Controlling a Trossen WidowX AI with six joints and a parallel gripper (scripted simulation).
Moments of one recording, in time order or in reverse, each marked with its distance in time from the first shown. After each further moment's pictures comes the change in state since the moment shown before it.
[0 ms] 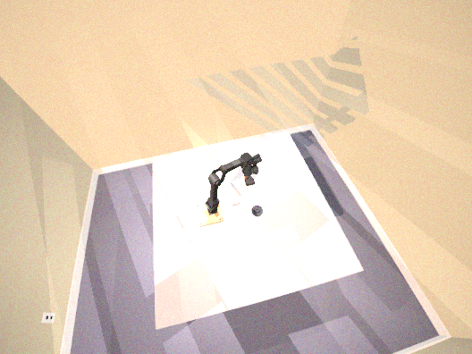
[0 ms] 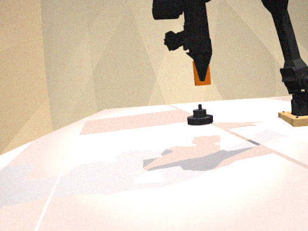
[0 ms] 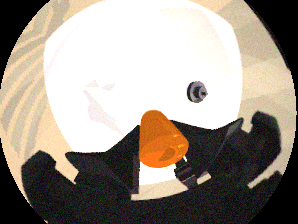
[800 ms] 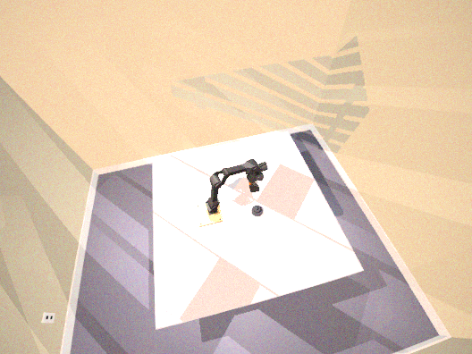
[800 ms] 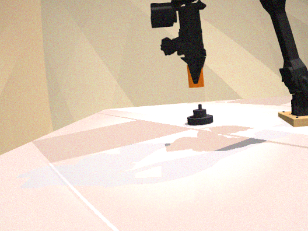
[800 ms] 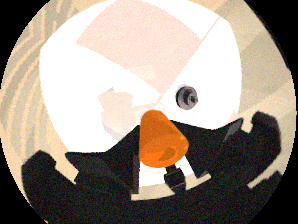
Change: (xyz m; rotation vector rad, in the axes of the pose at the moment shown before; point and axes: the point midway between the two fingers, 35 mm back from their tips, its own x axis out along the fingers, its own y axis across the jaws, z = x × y) arm 0.006 -0.054 0.020 0.009 -0.006 -0.002
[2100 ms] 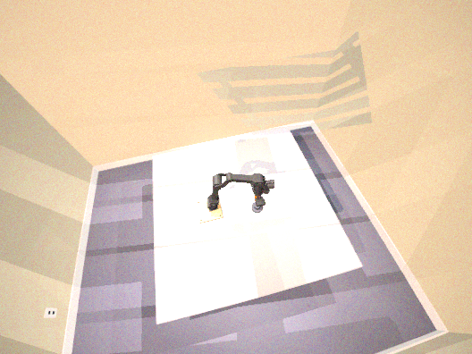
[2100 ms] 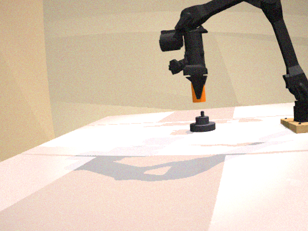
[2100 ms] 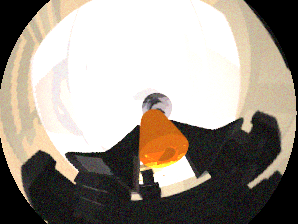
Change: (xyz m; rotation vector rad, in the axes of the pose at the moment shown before) arm 0.030 -0.120 0.011 0.000 -0.003 -0.012
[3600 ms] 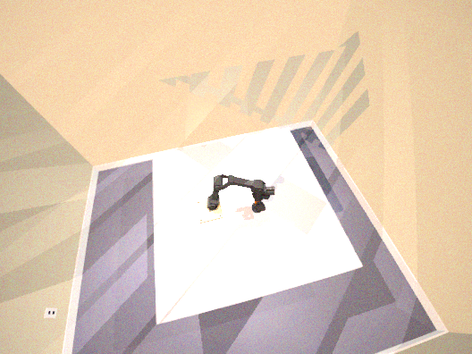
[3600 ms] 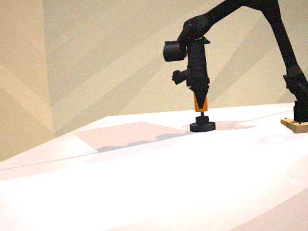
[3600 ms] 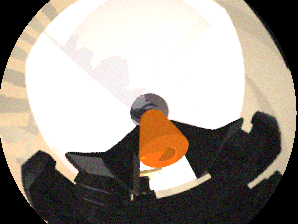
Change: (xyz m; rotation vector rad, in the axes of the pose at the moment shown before) arm 0.033 -0.024 -0.003 0.001 0.002 -0.003
